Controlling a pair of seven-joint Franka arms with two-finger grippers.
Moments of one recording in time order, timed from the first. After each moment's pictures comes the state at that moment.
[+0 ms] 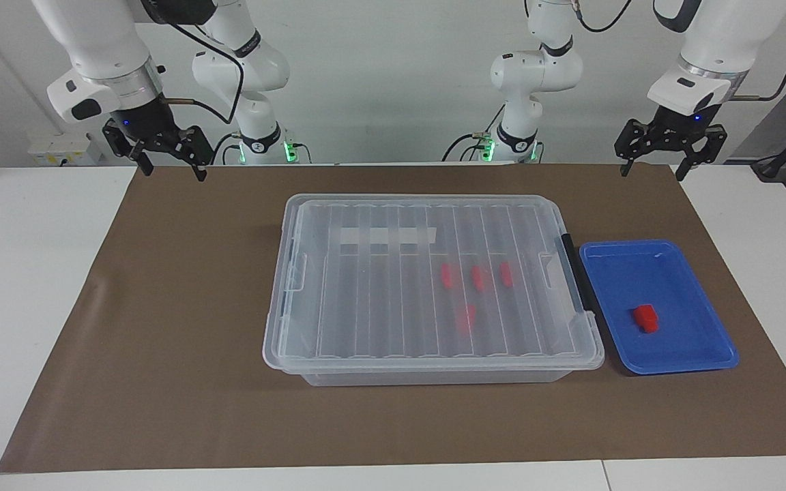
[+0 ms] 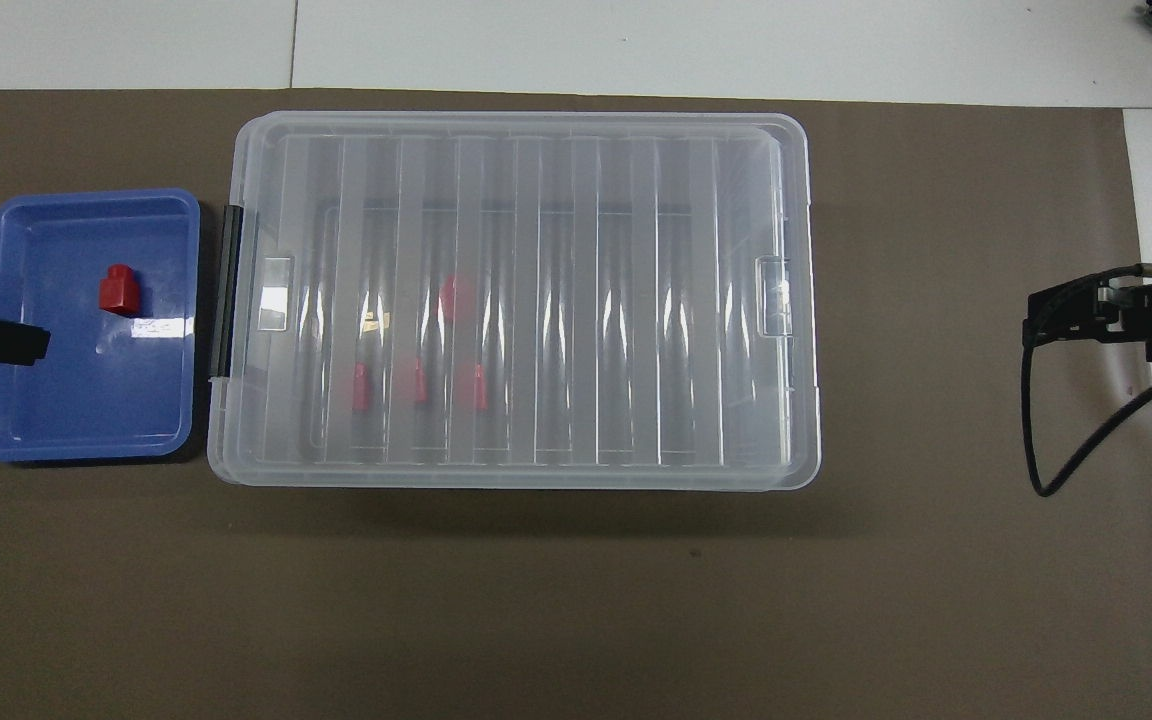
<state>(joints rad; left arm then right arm) -0.03 -0.11 -0.01 -1.68 0.06 1.66 0.23 0.00 -0.02 0.04 -1.54 -0.03 1.50 0.19</state>
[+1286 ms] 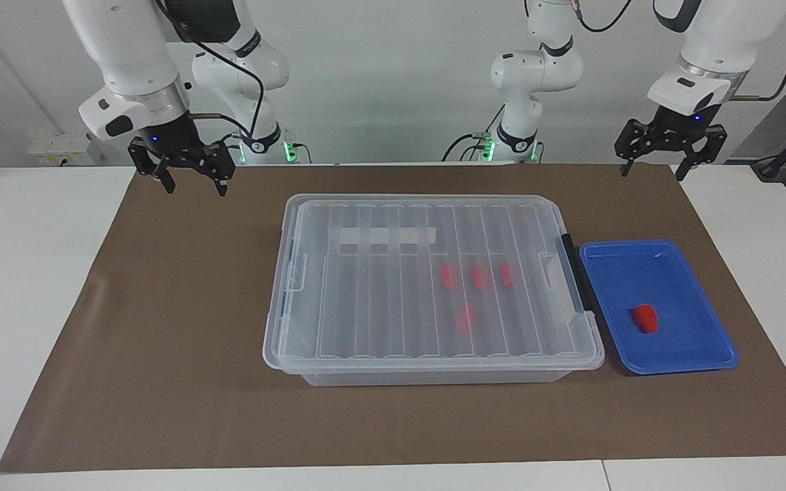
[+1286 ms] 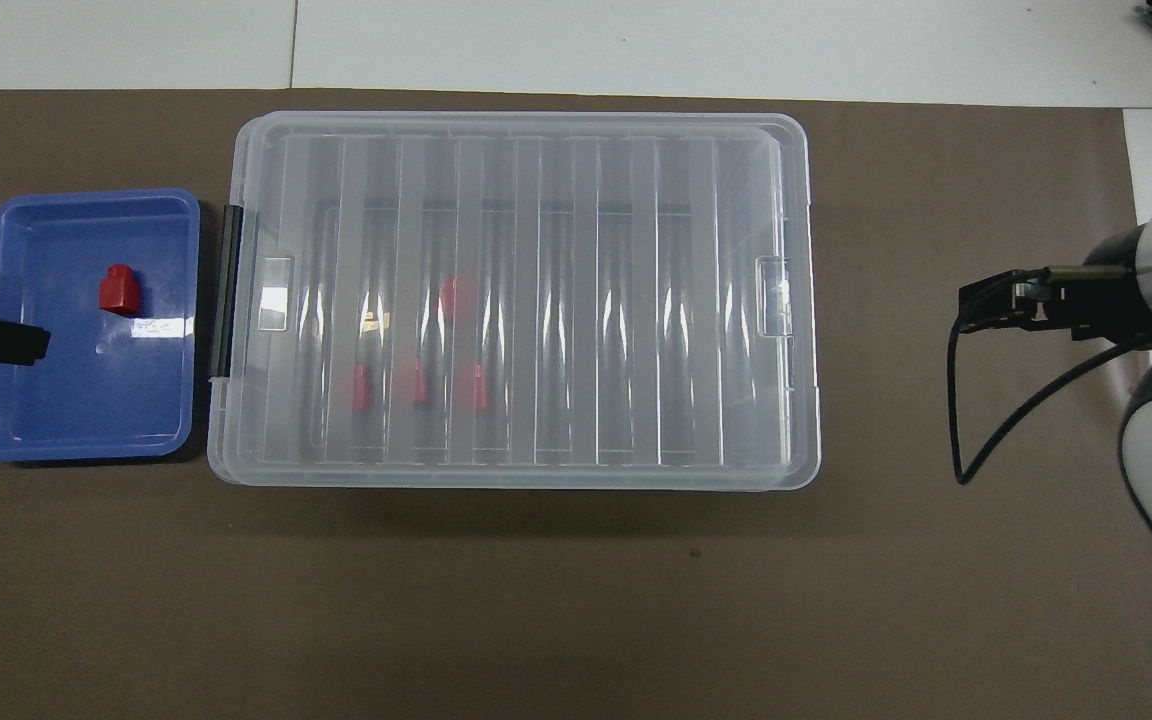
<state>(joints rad) -0.03 -0.11 -0.01 -1.68 0.06 1.66 0.23 0.07 -0.02 0.05 -1.64 -0.02 1.66 0.19</state>
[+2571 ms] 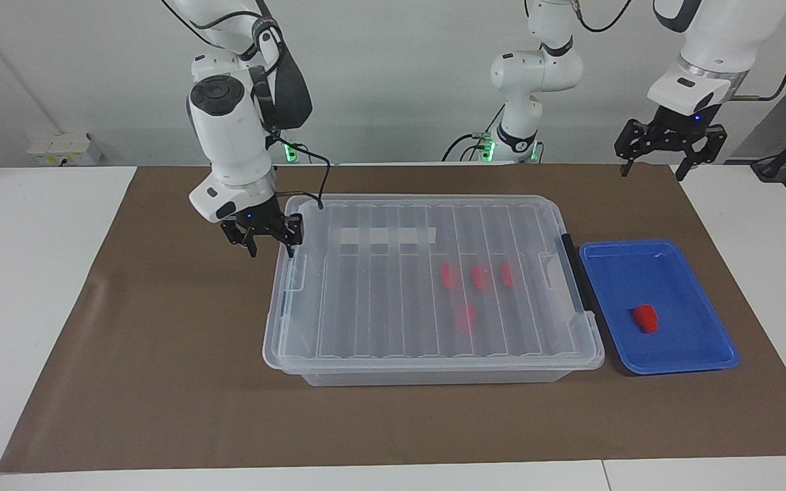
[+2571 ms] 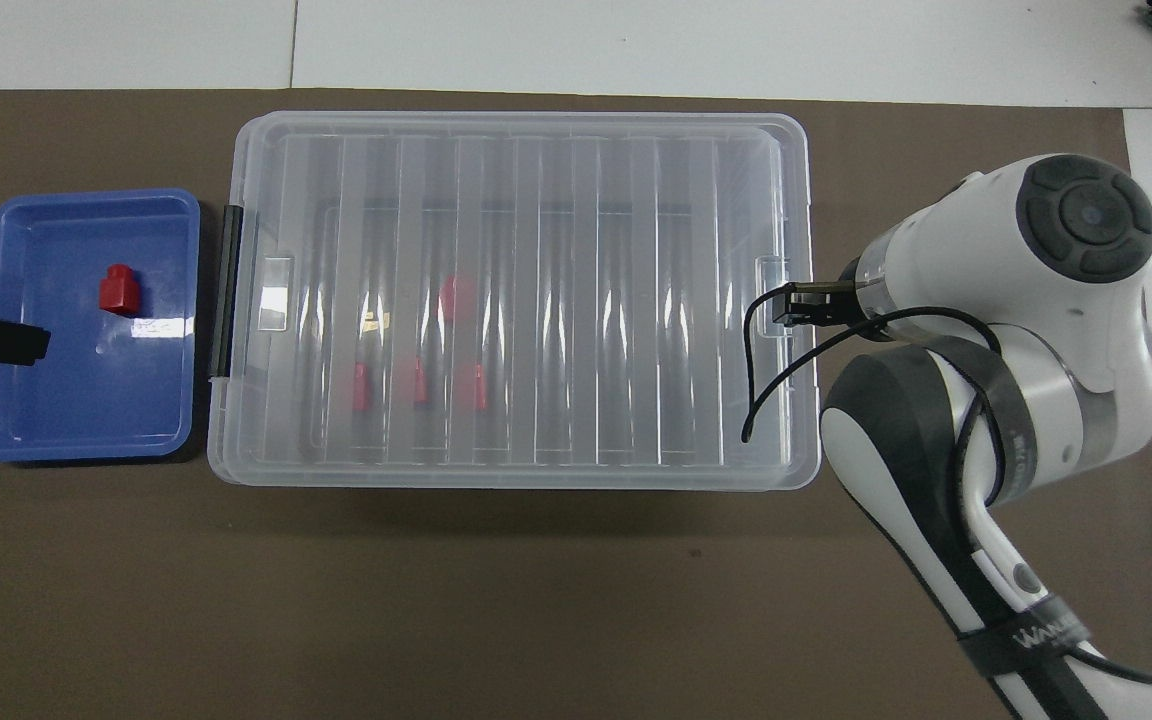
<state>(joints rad) -0.03 -0.11 -0.01 -1.68 0.06 1.66 0.23 0.20 0.12 0.05 -1.81 -0.02 1.99 0.32</state>
